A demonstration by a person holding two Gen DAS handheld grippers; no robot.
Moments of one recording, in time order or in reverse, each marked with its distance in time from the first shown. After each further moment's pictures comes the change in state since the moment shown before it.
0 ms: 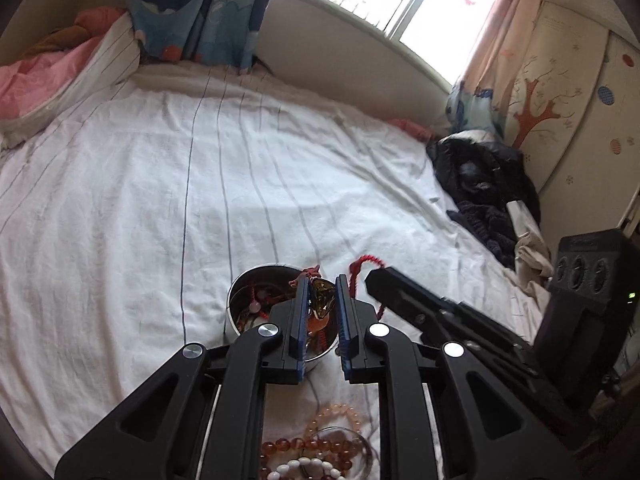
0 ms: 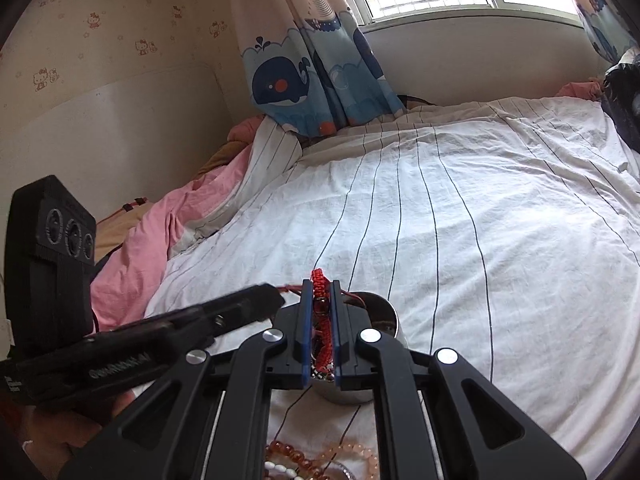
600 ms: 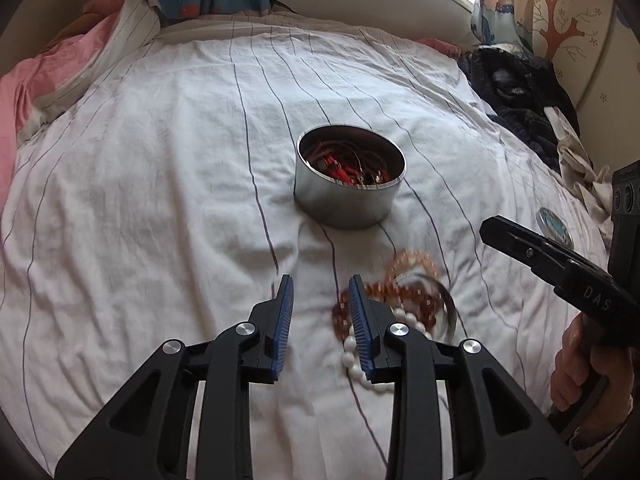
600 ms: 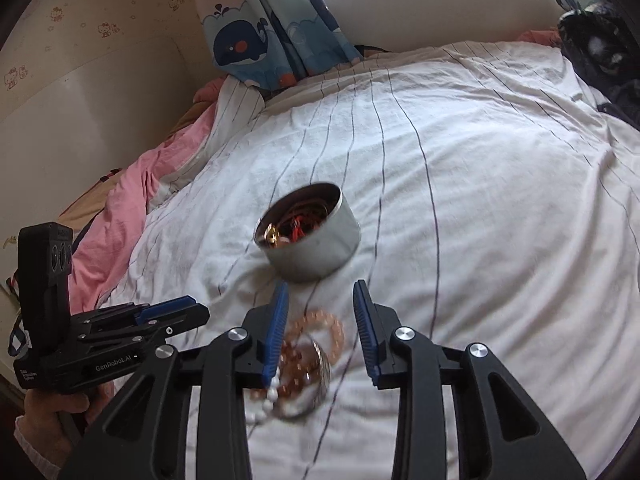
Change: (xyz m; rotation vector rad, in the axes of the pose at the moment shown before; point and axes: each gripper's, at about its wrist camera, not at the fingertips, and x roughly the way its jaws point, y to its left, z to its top) left arm -0.040 0.014 -0.092 0.149 0.197 0.165; right arm -0.060 -0.019 -0.077 0.118 0.156 -0.100
